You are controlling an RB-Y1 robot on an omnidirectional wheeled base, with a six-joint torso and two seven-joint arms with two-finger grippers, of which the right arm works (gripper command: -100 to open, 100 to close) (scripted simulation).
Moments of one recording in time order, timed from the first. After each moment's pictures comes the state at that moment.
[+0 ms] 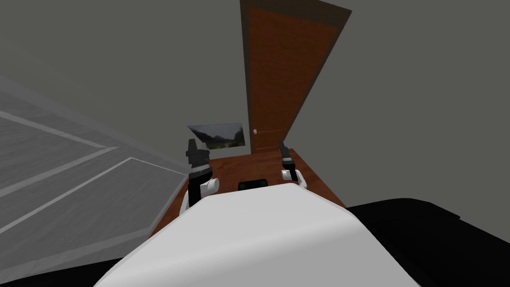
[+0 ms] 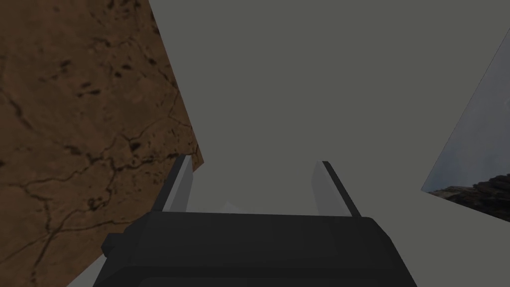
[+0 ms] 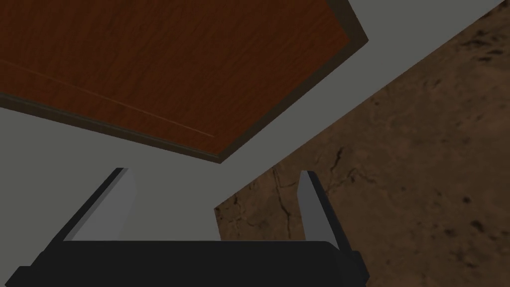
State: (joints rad) arm 0.36 -0.09 -0.10 -1.85 0.16 -0.54 0.37
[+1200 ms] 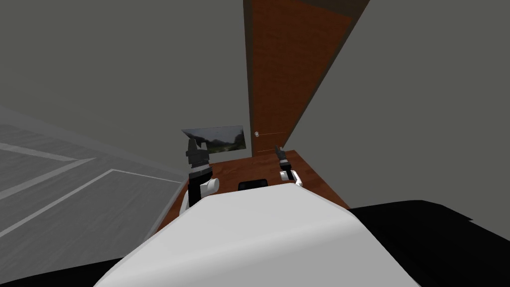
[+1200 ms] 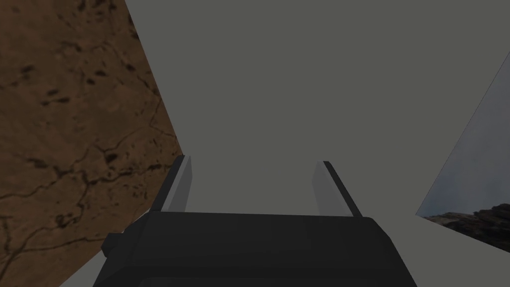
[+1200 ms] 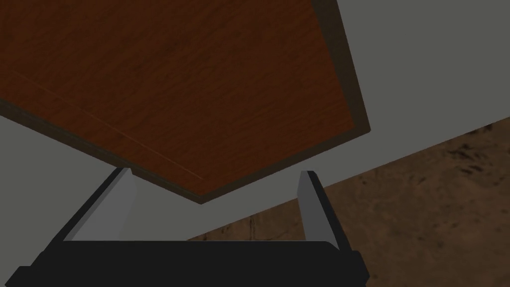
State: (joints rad) arm 0.28 -0.11 -0.11 -1.58 0.23 -0.63 0.58
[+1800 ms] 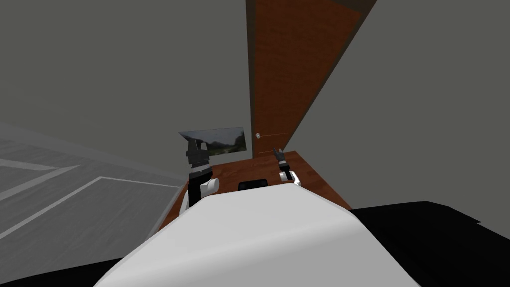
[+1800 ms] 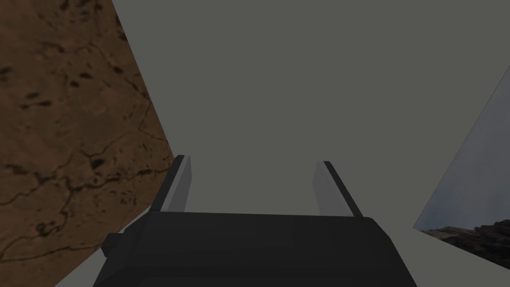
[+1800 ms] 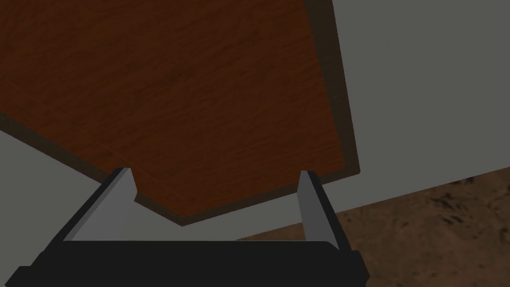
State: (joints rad) arm 0.24 -0.12 -0.12 -1.44 0.26 -0.67 0.68
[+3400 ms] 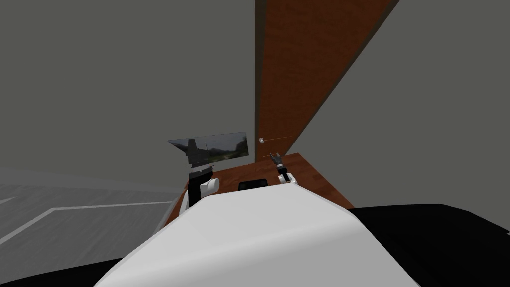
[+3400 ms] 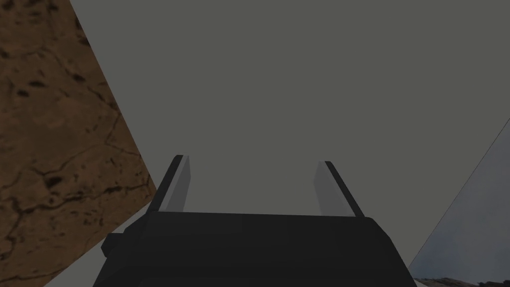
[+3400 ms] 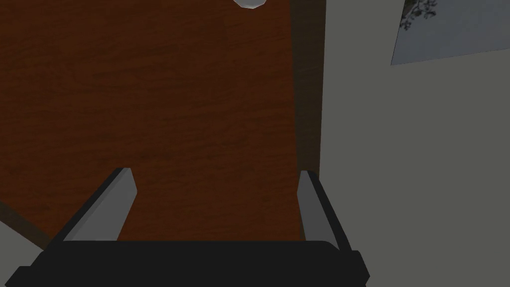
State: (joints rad) arm 0.13 -0.13 -0.14 -1.08 0.35 -0.78 0.94
